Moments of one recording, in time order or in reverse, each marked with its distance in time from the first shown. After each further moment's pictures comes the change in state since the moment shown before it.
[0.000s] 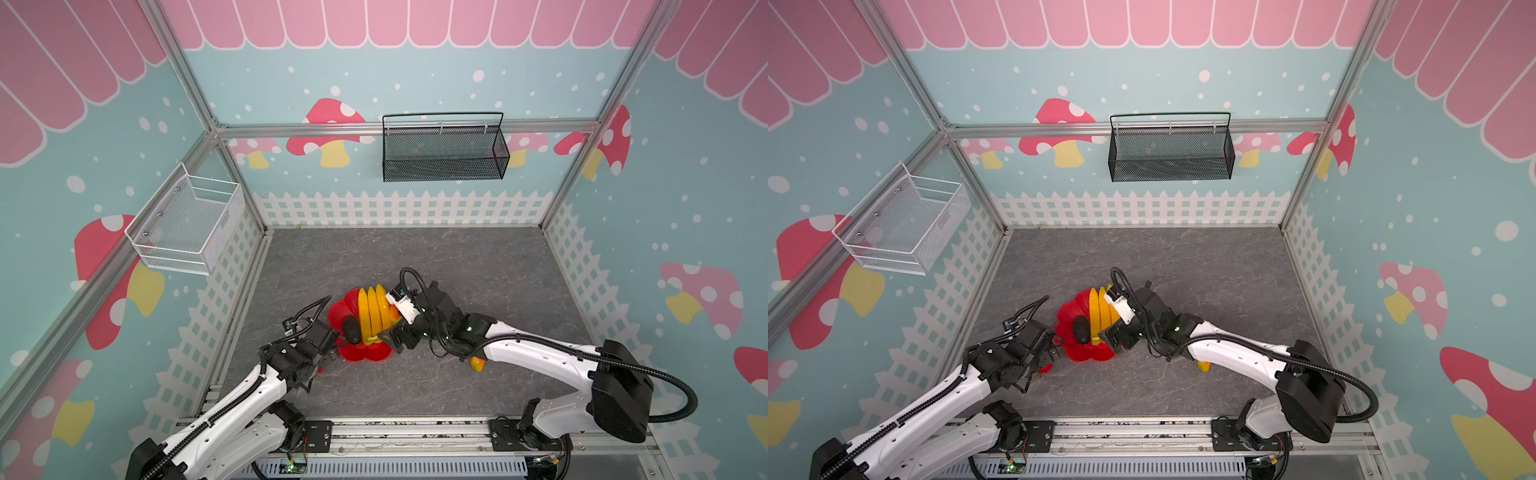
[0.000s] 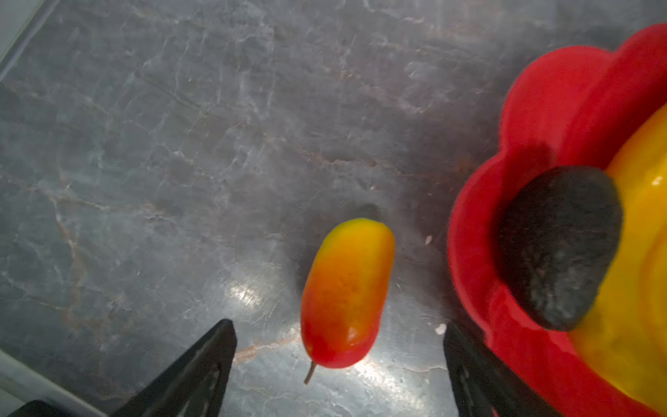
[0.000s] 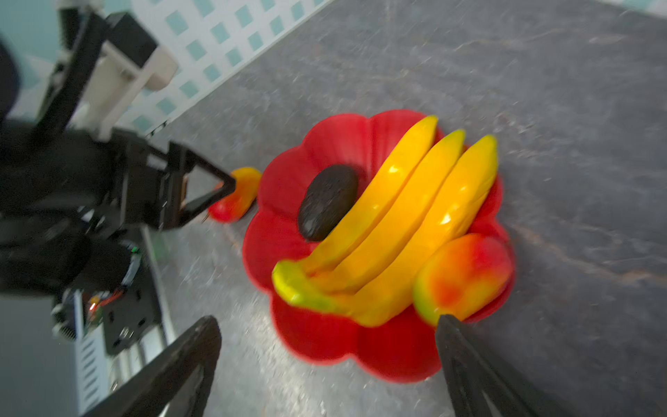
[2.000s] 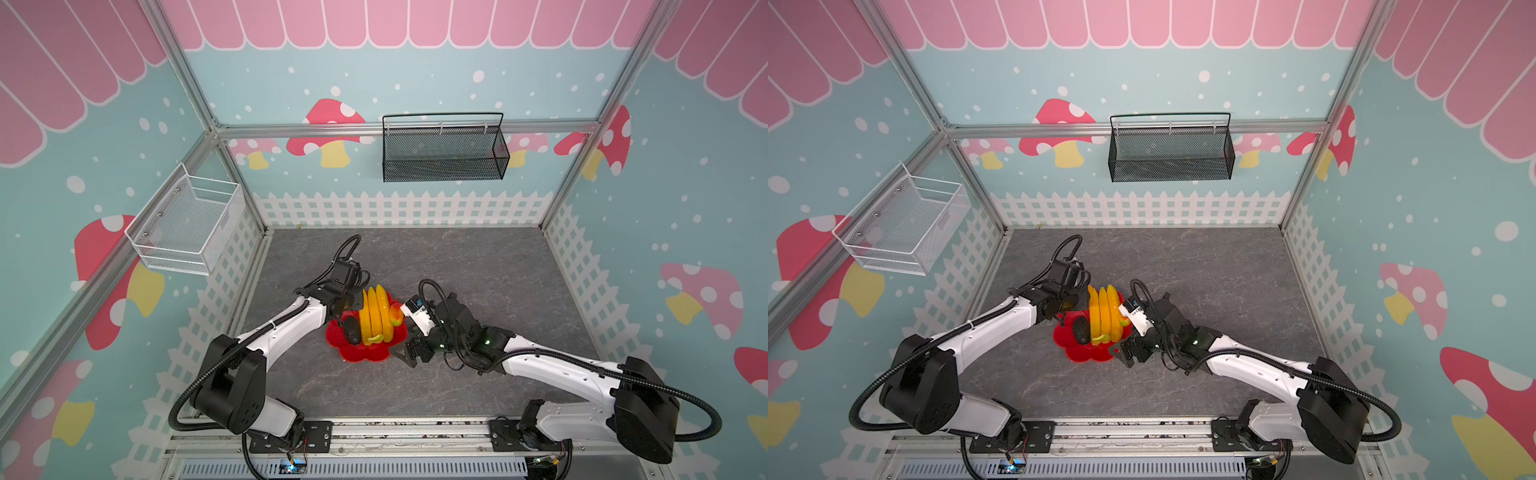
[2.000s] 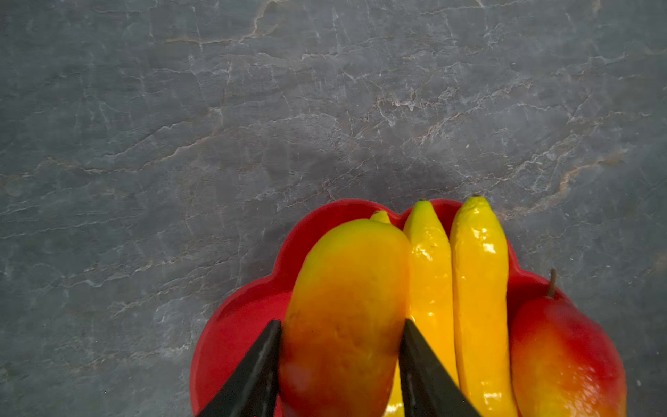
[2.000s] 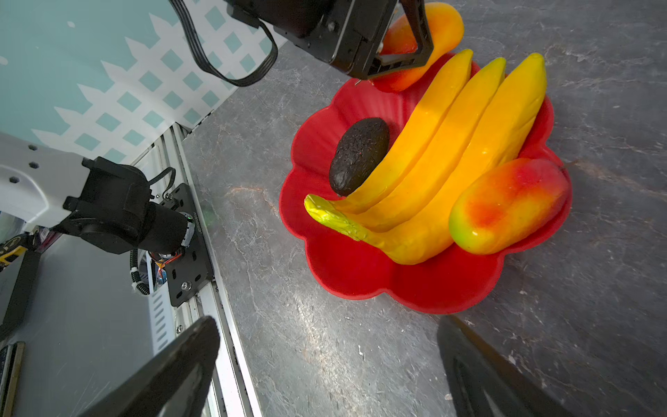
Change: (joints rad) left arm 0.132 0.636 0.440 0.513 0.252 0.690; right arm -0.049 -0.118 -0.145 0.051 -0.112 0.101
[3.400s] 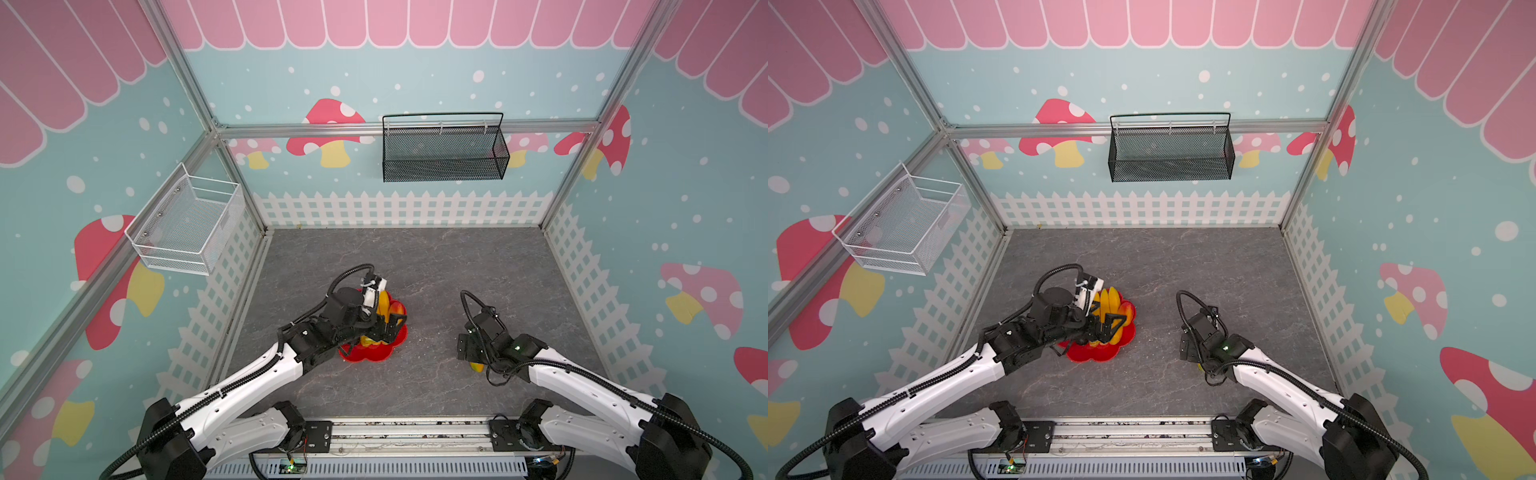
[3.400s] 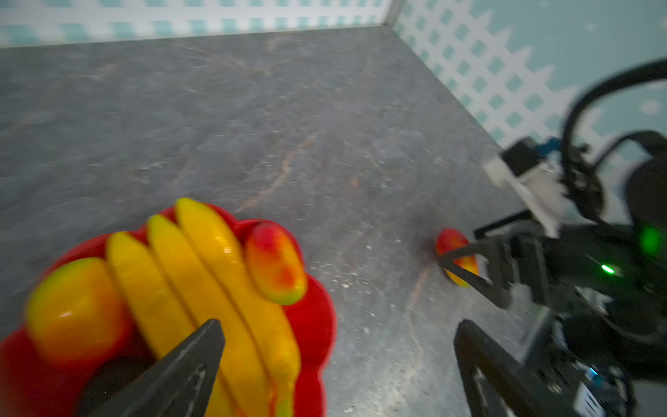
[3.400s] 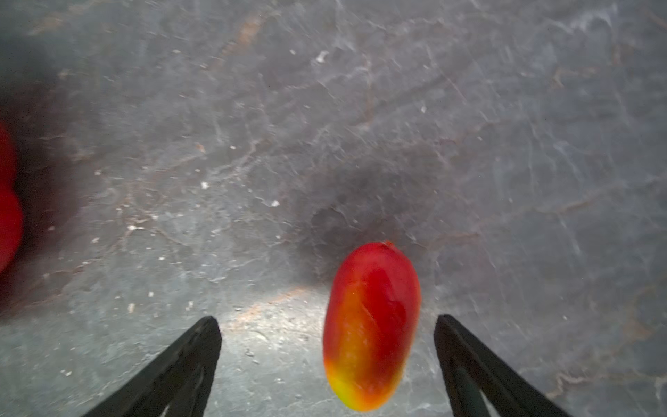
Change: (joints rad) left arm -0.360 -0.431 -0.197 0.171 0.266 0.088; right arm -0.209 -0.221 -0.175 -0.599 0.554 0.530
